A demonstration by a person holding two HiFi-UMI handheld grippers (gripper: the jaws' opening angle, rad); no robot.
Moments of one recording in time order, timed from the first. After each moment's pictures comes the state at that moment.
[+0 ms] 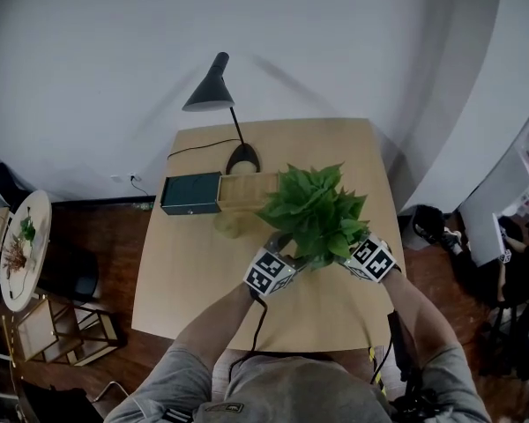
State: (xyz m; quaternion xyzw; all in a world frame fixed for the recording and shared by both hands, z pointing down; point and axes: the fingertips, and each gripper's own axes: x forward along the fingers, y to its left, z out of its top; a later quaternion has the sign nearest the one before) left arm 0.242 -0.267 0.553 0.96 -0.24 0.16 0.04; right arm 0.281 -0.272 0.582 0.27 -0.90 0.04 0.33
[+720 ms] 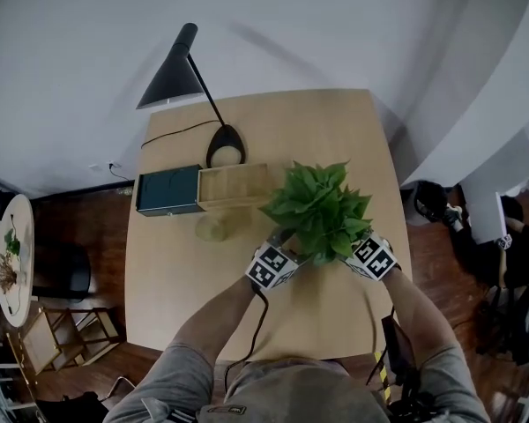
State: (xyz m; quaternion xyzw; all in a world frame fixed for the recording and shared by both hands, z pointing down) left arm 0.263 -0.323 0.635 0.96 -0.19 0.20 0.10; right arm 0.302 -0.321 0.665 0.28 -0.89 0.11 0.34
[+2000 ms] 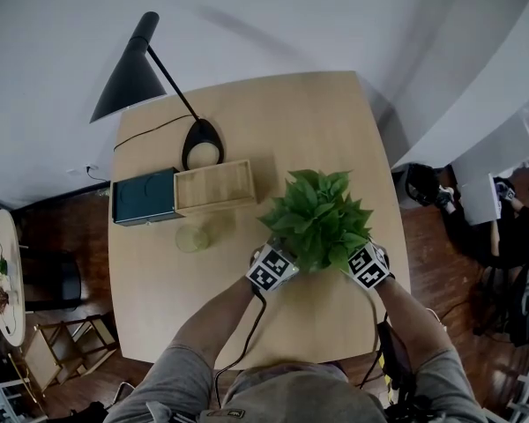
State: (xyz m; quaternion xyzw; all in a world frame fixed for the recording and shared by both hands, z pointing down) left arm 0.292 -0.331 0.690 0.96 -0.15 0.22 0.10; right arm 0.328 -0.324 0.717 0.34 -0.86 0.11 0.37
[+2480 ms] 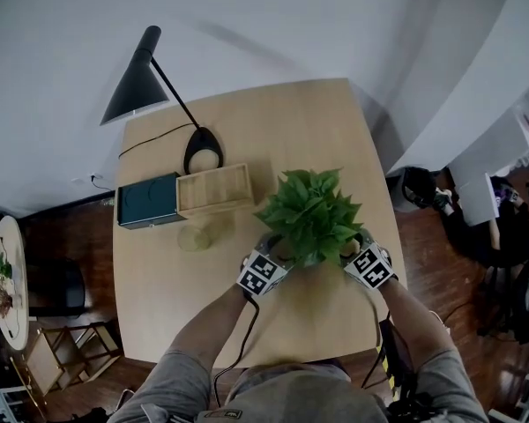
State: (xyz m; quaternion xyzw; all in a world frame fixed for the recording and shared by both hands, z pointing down) left arm 0.262 -0.323 0.682 0.95 -0.19 0.23 0.11; right arm 0.348 -0.305 0.706 0.35 -0.86 0.12 0.35
